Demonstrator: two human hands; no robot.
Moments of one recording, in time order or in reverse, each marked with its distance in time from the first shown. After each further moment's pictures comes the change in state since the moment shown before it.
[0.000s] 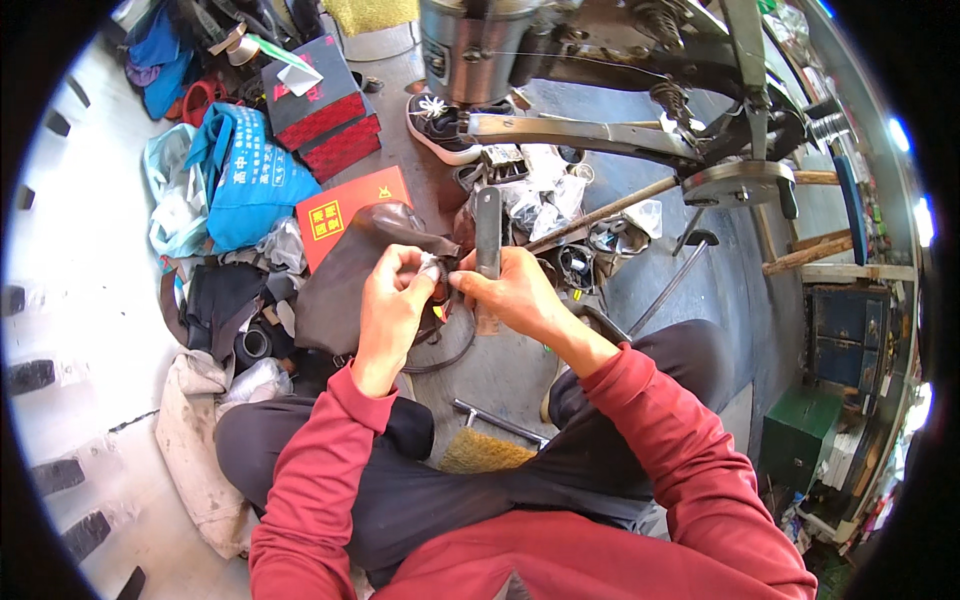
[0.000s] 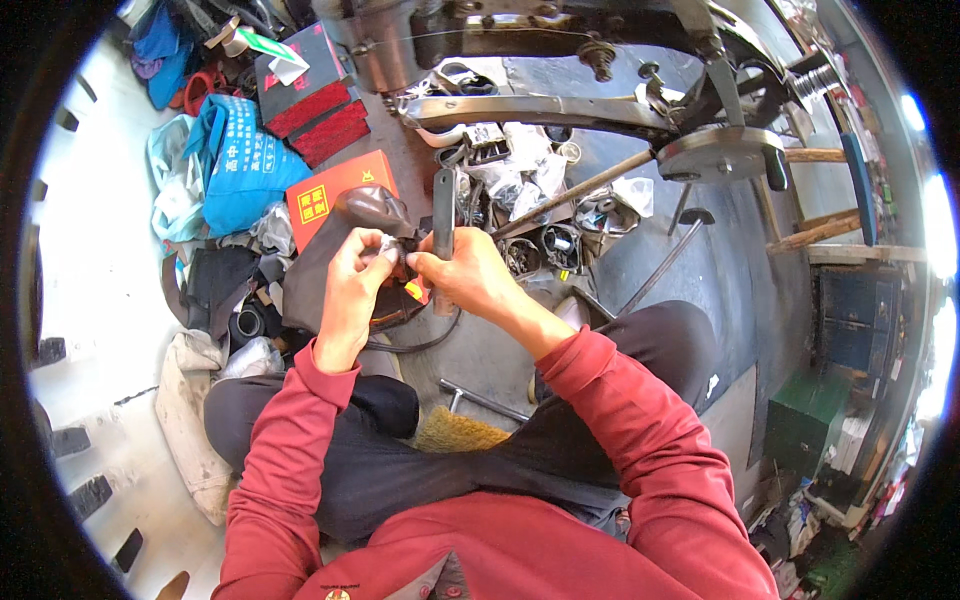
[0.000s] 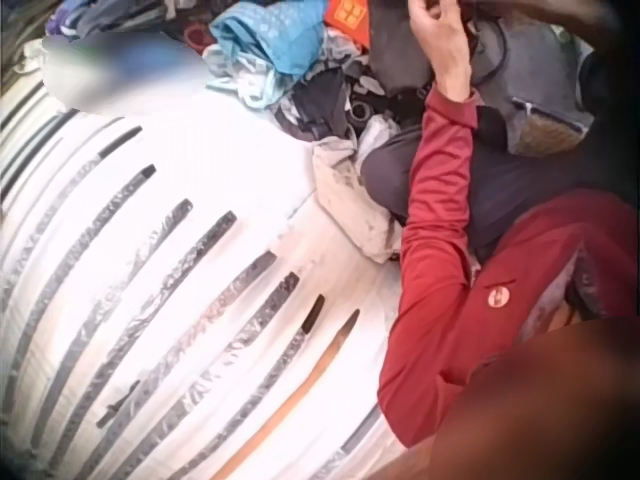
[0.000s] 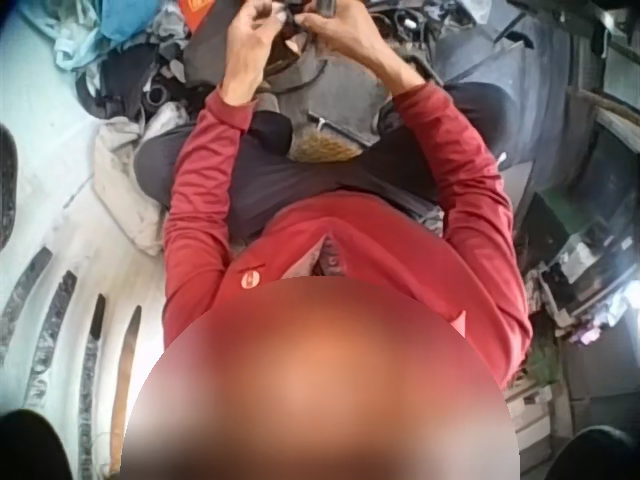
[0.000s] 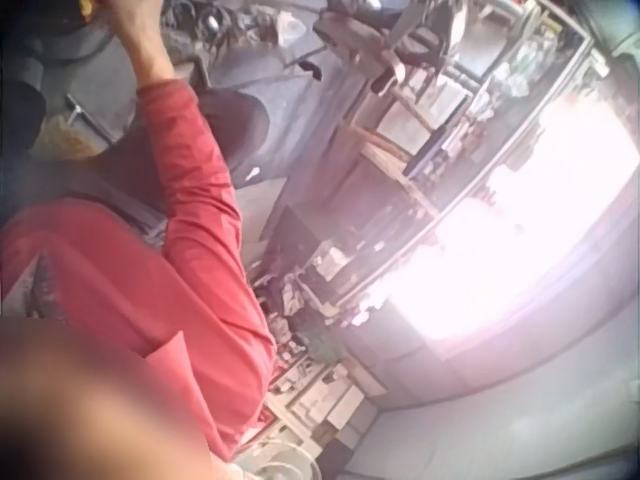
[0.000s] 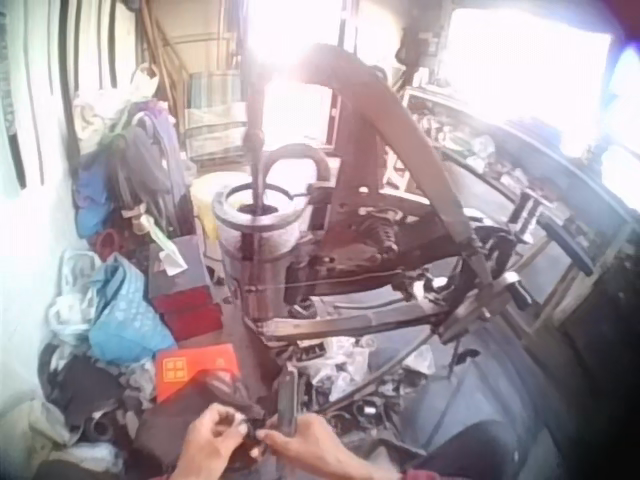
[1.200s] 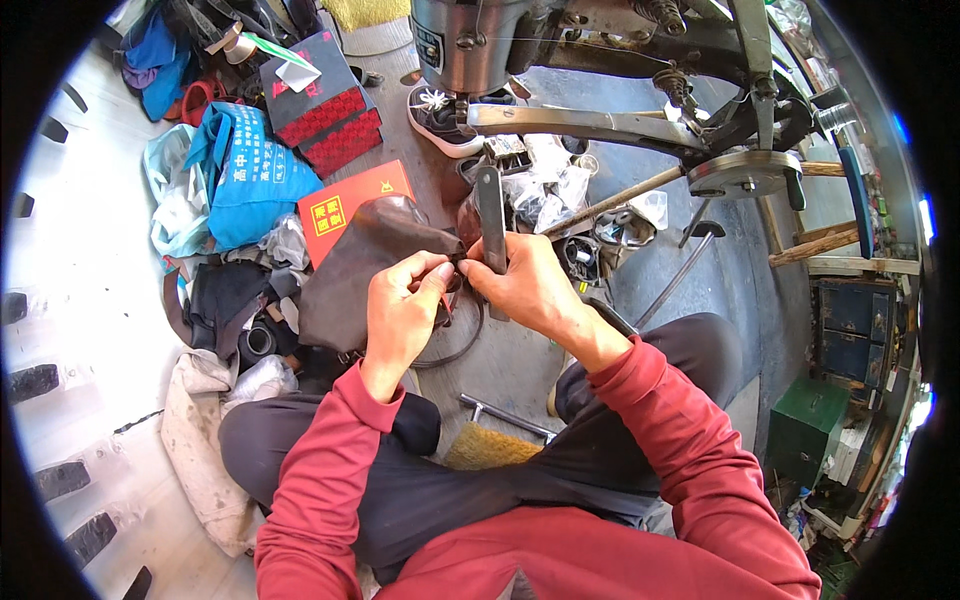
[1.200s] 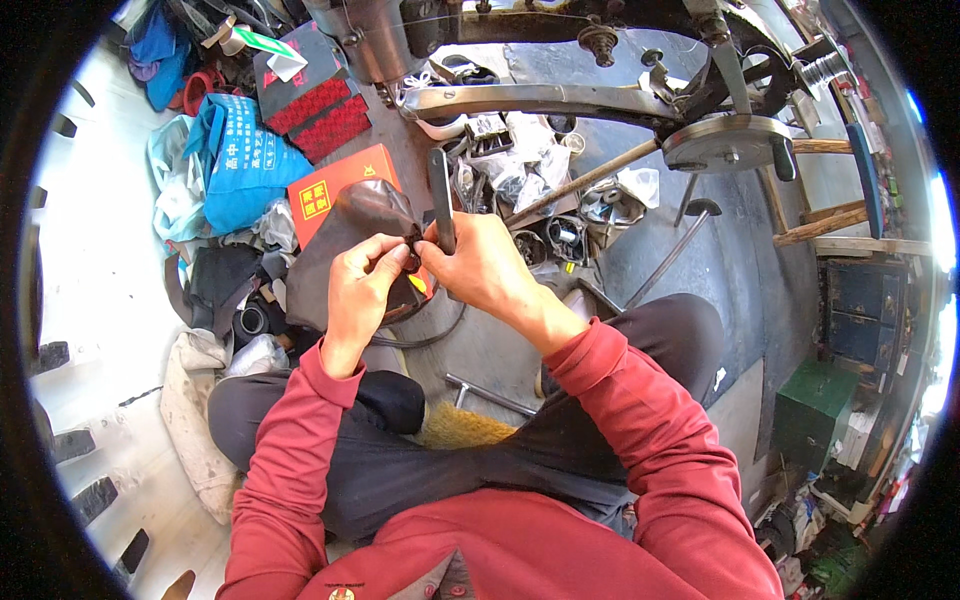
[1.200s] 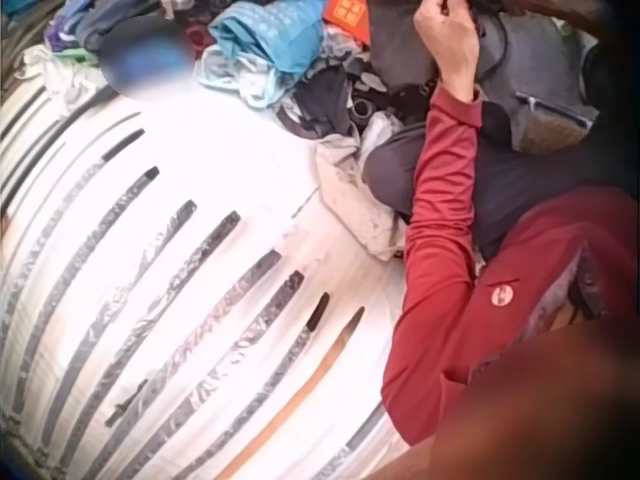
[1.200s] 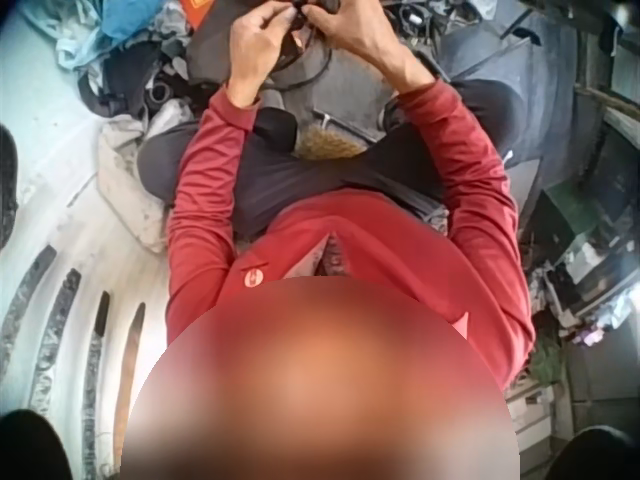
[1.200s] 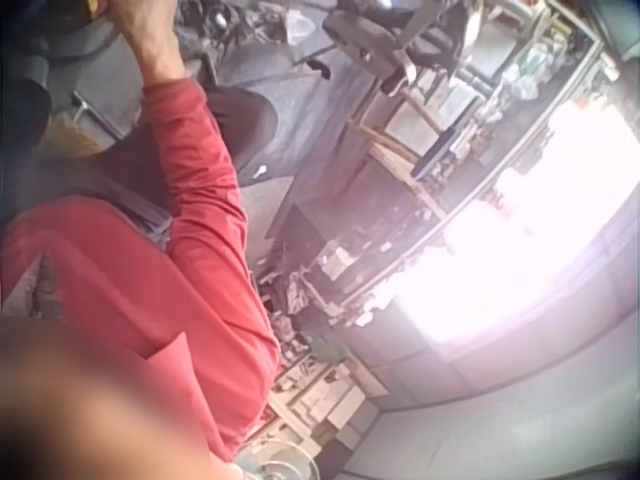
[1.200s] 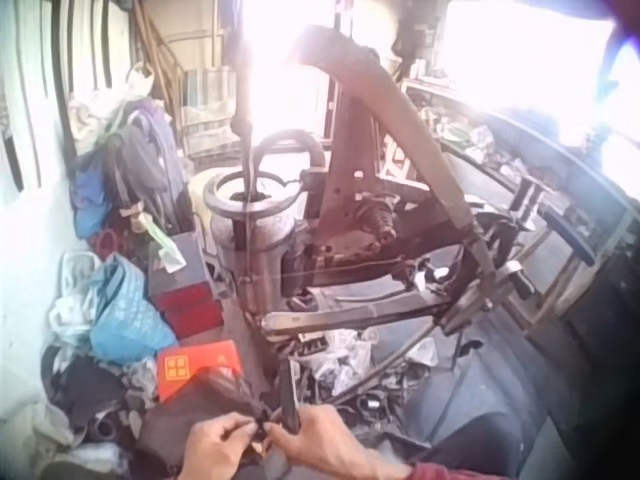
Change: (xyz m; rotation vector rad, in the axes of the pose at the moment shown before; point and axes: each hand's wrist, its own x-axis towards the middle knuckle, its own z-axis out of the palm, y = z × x) left_hand -0.004 -0.002 0.000 0.281 -0.069 0.179; right_hand -0.007 -0.015 -0.004 -0.242 0.142 -0.213
